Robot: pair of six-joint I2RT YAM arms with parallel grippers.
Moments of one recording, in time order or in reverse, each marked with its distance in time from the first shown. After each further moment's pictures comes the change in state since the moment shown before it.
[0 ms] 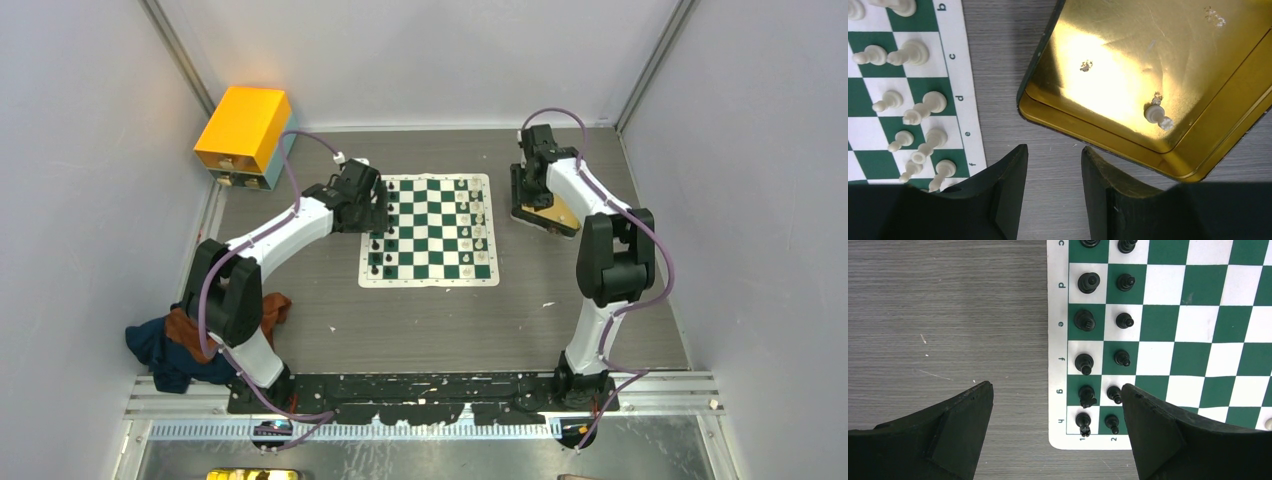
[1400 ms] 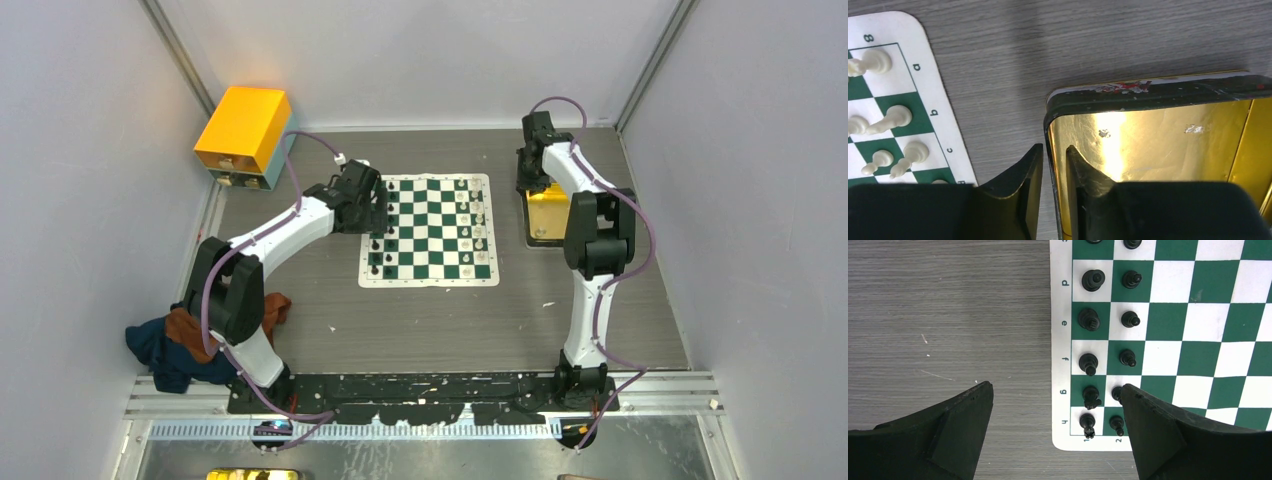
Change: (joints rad) left arm 0.007 0.013 0.000 -0.003 -0.001 0.015; right arm -0.050 0.253 0.267 -0.006 0.015 0.089
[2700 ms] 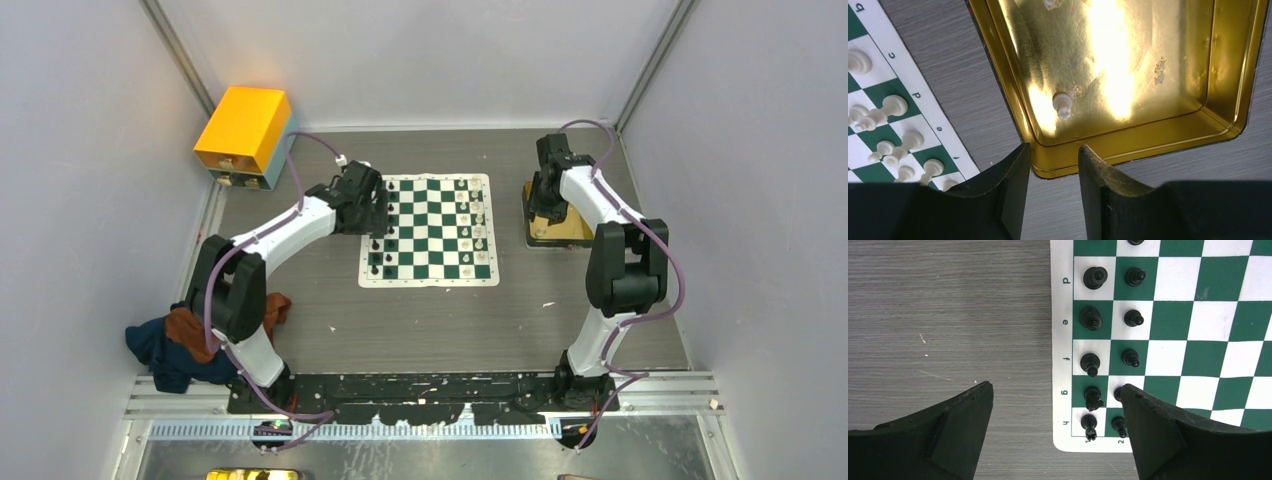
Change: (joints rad) left arm 0.000 0.014 0.000 -0.002 0.001 0.003; right arm -0.016 -0.331 -0.358 -0.044 0.048 0.138
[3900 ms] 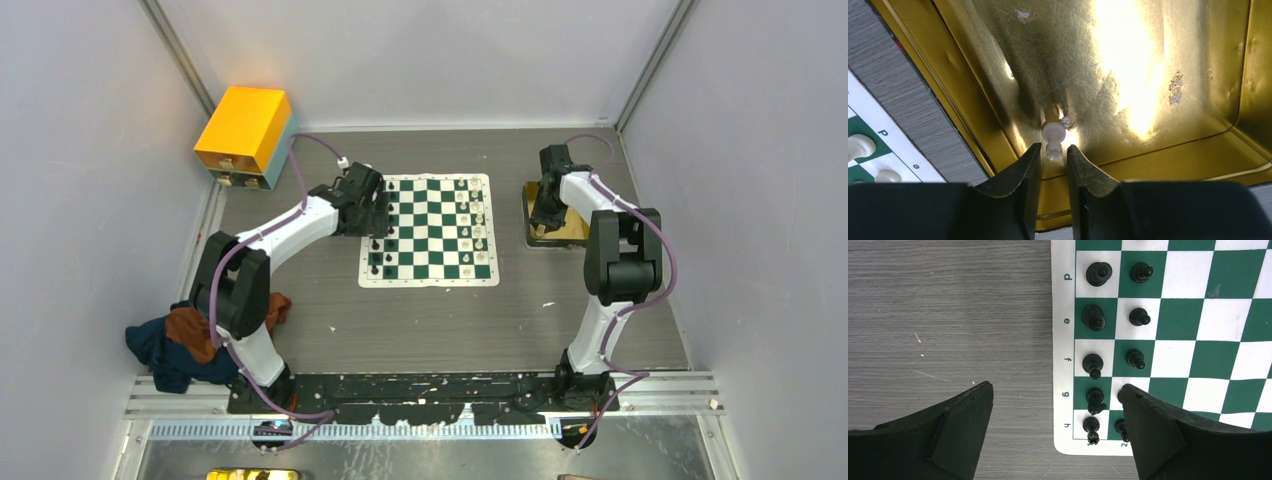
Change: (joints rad) left arm 0.000 0.025 0.000 0.000 0.000 0.000; right arm -0.043 0.080 -0.072 0.109 -0.023 0.045
